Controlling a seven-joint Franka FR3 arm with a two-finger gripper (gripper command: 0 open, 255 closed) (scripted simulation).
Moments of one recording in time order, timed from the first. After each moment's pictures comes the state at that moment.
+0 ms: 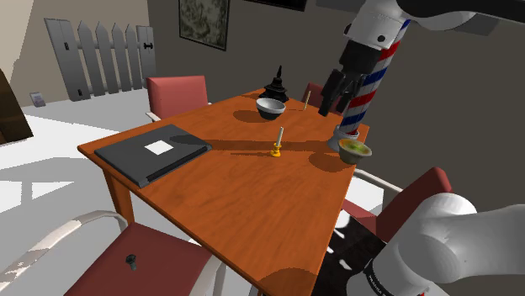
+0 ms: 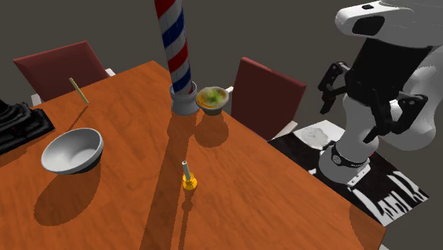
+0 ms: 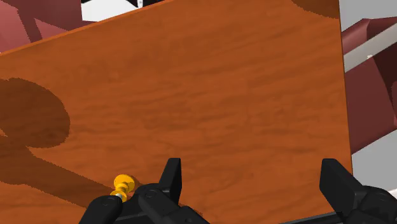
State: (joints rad) arm 0.00 -0.80 0.06 -2.27 0.12 1.56 -0.05
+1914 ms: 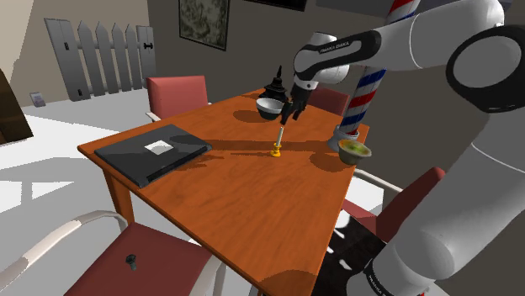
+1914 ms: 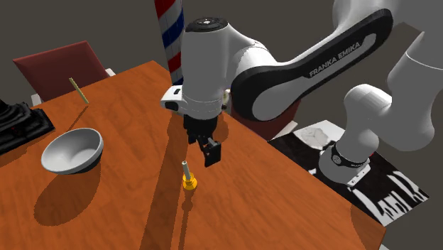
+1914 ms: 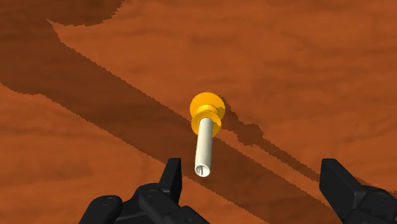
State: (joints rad) arm -0.07 0.01 -0.15 -2.02 0.07 2.16 -0.44
